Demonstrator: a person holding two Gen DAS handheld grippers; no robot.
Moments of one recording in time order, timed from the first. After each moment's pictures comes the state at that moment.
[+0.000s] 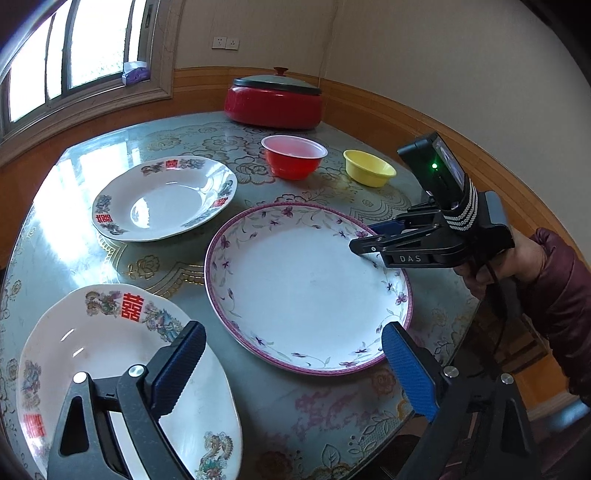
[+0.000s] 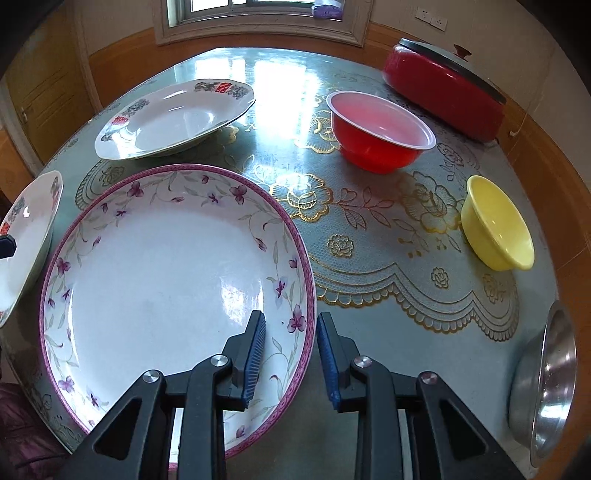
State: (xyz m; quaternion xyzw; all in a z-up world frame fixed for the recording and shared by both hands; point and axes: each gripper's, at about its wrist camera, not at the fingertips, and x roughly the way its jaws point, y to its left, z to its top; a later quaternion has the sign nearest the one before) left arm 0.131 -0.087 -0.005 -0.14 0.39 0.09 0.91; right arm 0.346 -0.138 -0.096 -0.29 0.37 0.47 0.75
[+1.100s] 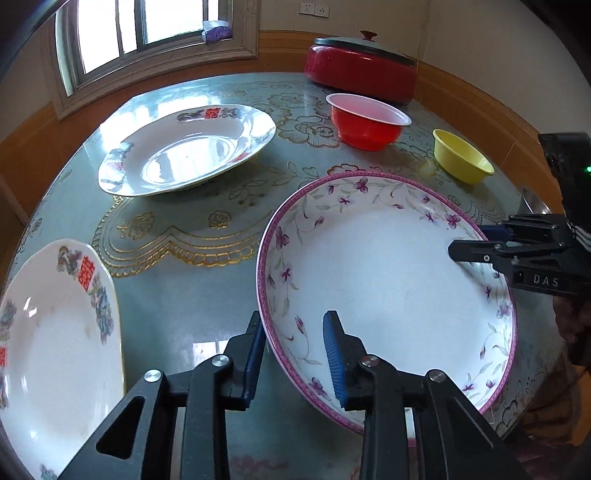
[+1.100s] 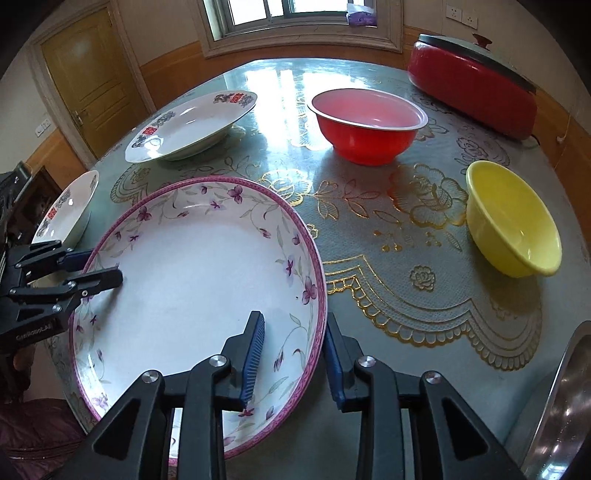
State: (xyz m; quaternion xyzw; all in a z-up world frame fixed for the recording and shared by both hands) left arm 0.192 -0.101 -0.055 -0.18 0.43 0.28 0.84; right arm 0.413 -0.177 -0.107 -0.25 0.36 0.58 0.68
